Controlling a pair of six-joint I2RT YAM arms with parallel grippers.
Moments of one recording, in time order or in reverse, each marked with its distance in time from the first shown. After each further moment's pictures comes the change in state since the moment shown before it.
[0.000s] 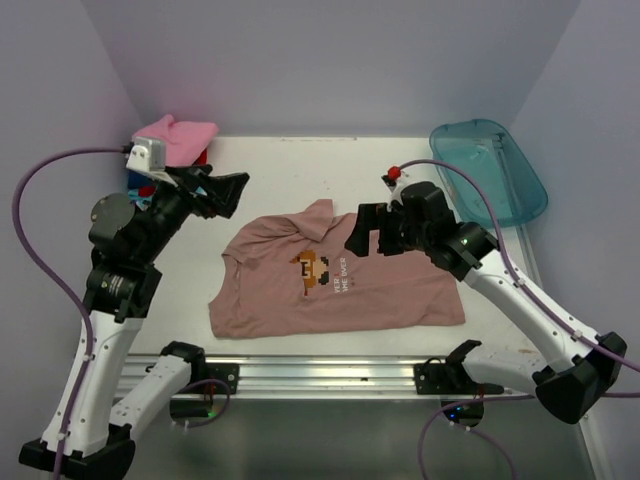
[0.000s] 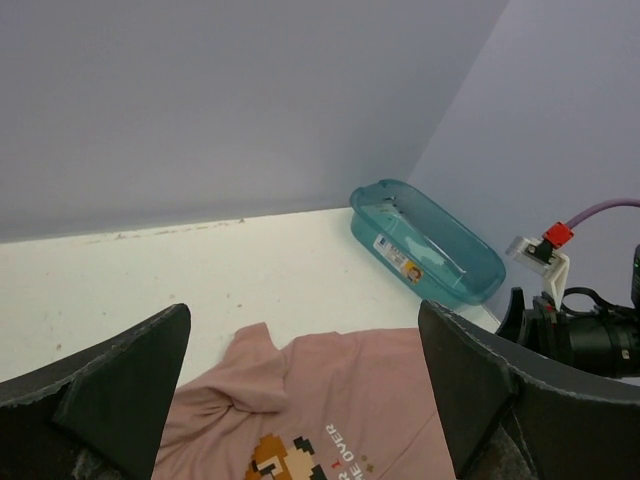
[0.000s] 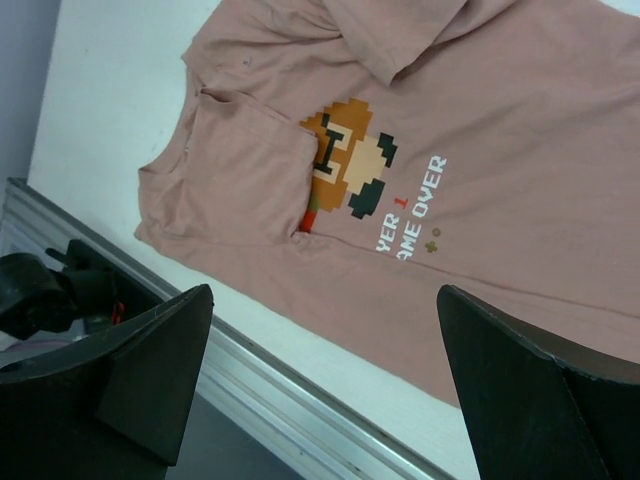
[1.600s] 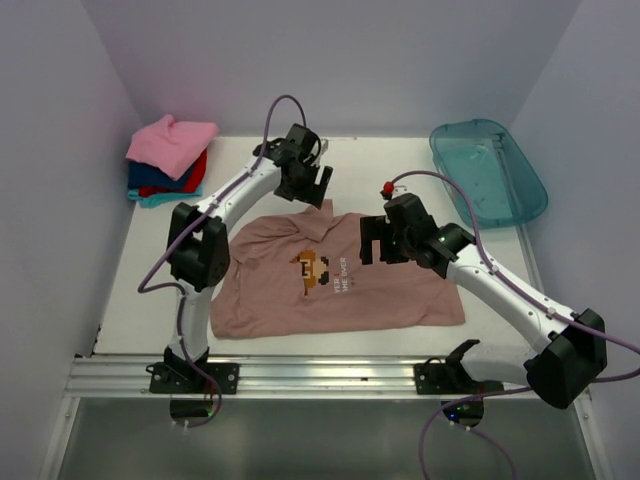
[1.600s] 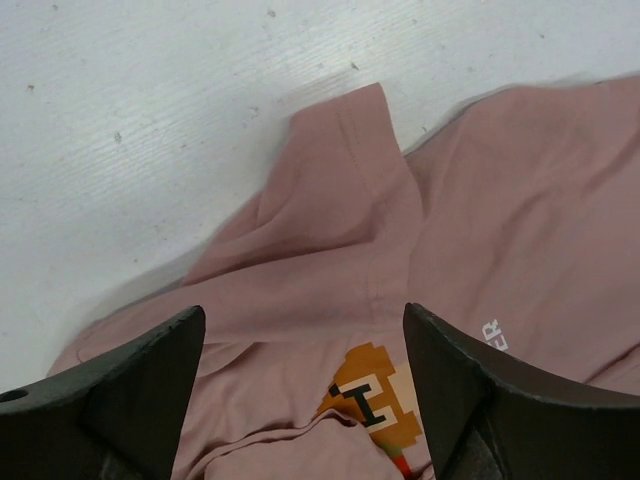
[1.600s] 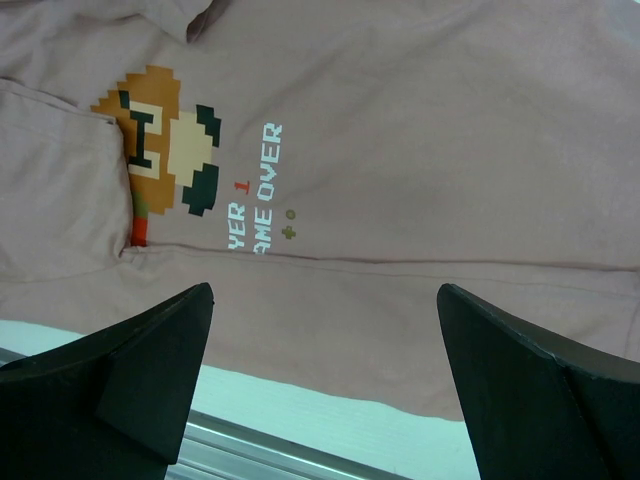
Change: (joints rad) left arm -0.276 1.347 0.802 -0.638 -0.269 0.208; right arm 0.004 0.119 -0.095 -0.025 0.262 -0.042
